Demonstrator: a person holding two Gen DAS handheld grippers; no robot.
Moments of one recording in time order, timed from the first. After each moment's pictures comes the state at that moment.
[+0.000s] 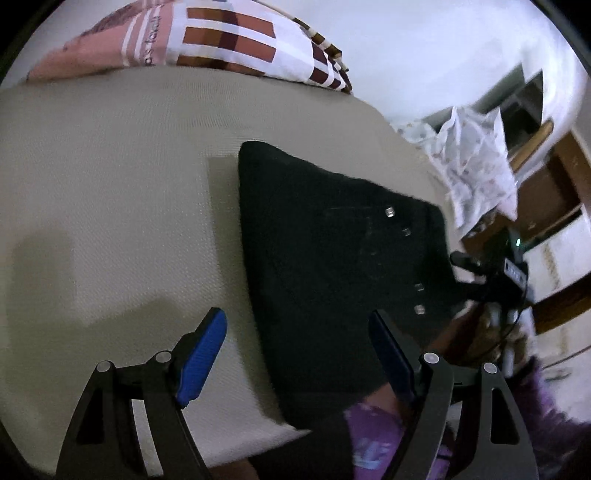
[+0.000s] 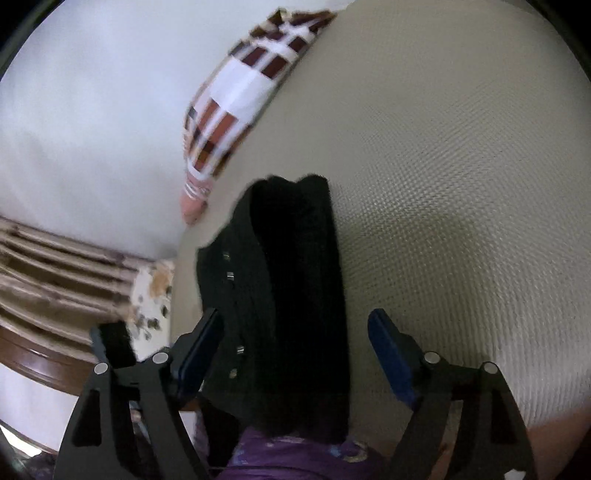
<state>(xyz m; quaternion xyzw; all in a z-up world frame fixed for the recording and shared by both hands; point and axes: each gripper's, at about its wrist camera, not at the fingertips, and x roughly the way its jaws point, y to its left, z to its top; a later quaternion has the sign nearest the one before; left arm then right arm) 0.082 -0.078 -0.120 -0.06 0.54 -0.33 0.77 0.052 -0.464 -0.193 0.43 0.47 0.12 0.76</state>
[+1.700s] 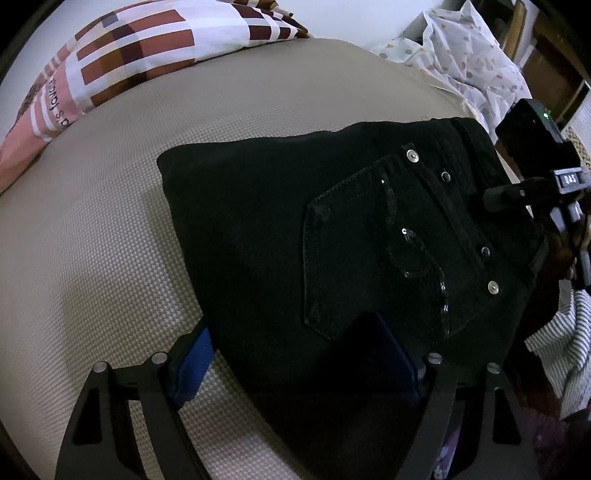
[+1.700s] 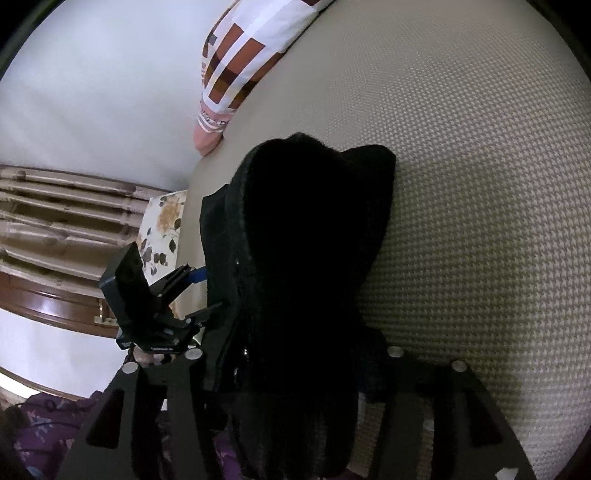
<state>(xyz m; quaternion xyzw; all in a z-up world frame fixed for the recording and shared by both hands) 0.106 -0.156 -0.158 0.15 0.53 -0.35 0.76 0.080 -0.445 -0.202 0.38 0.54 0.23 0.71</state>
